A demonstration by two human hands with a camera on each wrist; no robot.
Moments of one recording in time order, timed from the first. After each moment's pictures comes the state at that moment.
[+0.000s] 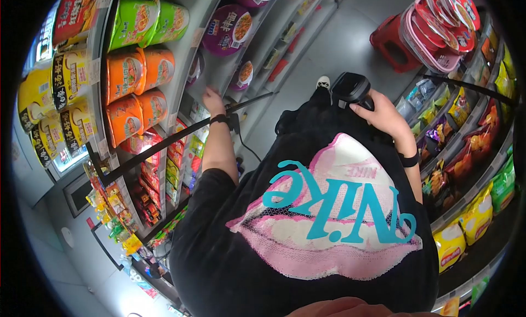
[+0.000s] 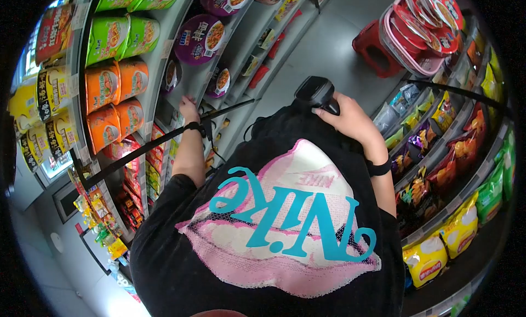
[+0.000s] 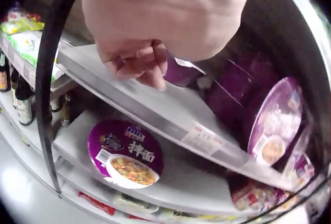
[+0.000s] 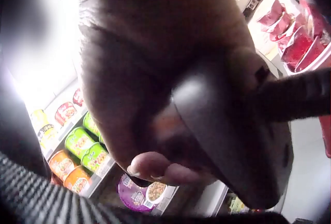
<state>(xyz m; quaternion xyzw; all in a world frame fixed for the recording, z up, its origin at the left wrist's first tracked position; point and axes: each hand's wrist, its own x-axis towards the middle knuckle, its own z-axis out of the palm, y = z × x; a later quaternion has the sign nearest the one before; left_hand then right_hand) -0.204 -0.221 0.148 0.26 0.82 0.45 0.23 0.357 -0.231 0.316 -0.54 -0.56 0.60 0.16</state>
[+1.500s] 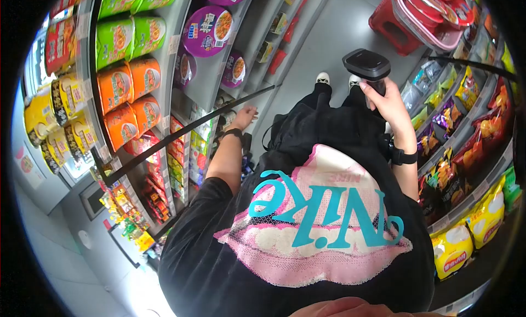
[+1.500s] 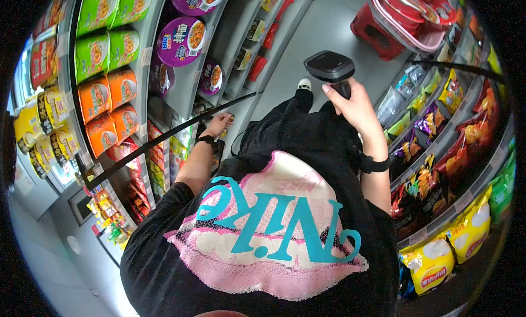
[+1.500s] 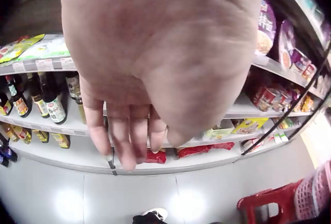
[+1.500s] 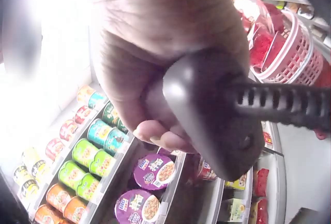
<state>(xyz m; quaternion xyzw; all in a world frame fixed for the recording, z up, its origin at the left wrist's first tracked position) -0.127 -0.304 0.128 0.38 0.76 -0.06 0.52 0.392 -0.252 0.262 -0.56 -0.35 0.66 0.37</state>
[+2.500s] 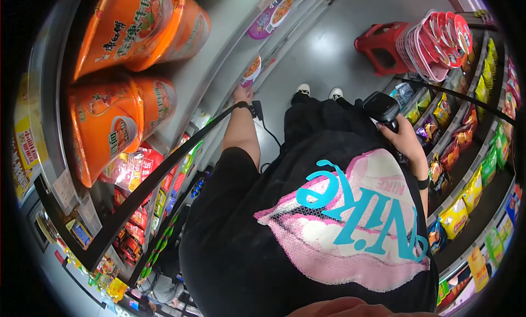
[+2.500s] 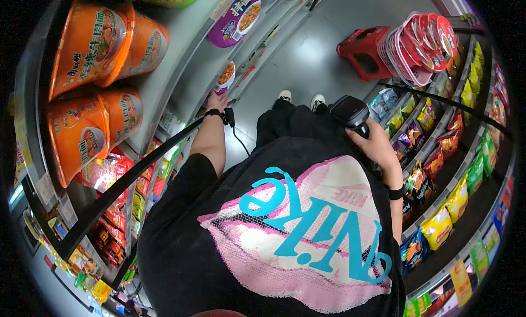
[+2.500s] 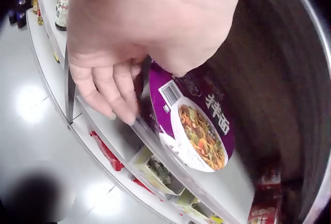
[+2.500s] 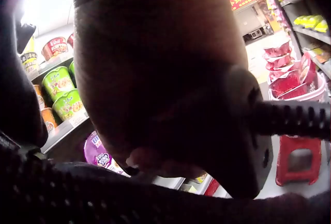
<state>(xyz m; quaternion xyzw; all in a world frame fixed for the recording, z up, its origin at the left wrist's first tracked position) -0.216 -0.211 -0.058 -0.06 0.71 0.36 0.60 0.241 -0.266 0.317 -0.69 -0.54 0.48 0.06</state>
